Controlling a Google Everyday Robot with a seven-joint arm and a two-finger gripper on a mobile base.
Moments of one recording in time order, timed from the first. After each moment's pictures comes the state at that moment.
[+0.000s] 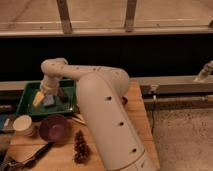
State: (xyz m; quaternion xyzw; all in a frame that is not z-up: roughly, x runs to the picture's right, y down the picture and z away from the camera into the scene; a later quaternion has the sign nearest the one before) arm -0.357 0.073 0.866 -0.44 -0.09 0.34 0.83
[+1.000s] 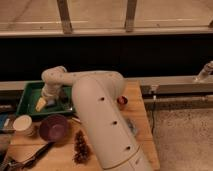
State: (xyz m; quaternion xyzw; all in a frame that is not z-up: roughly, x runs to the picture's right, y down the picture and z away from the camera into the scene) arm -0.366 0.094 0.902 -0.40 -0.10 0.33 0.85
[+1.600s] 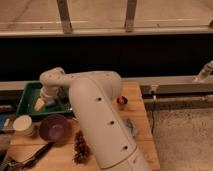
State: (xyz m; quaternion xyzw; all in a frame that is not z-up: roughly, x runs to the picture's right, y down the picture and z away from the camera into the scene) arm -0.380 0.092 0.910 -0.39 -0.12 0.33 0.85
